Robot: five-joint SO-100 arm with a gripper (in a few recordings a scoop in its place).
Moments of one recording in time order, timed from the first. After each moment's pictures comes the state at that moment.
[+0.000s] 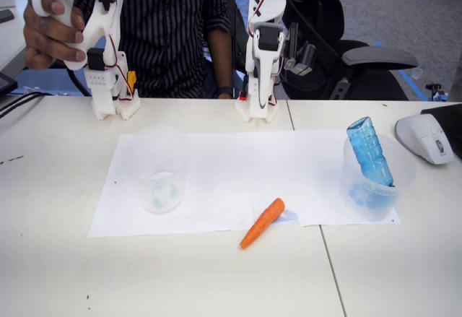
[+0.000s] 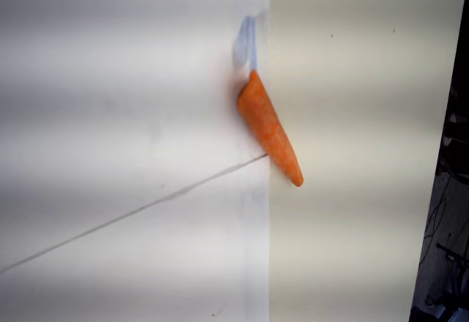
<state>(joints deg) 4.5 155.3 122.5 72.8 4.0</state>
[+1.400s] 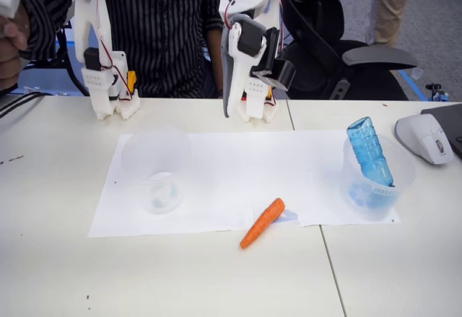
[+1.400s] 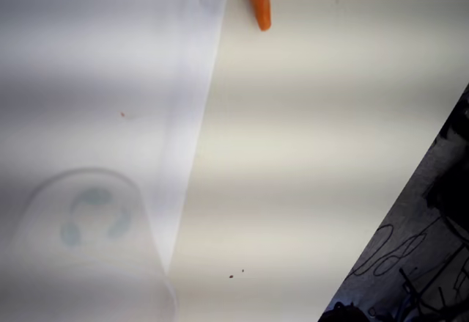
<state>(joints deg) 14.5 106.1 79.0 73.5 -33.0</state>
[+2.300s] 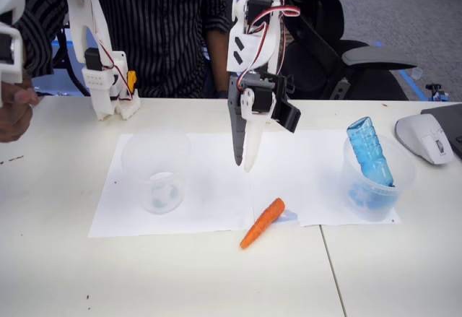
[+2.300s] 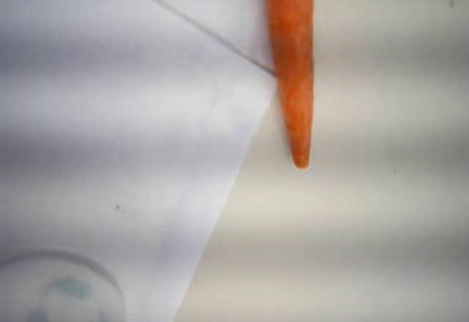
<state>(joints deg) 11.3 88.6 79.0 71.1 -36.7</state>
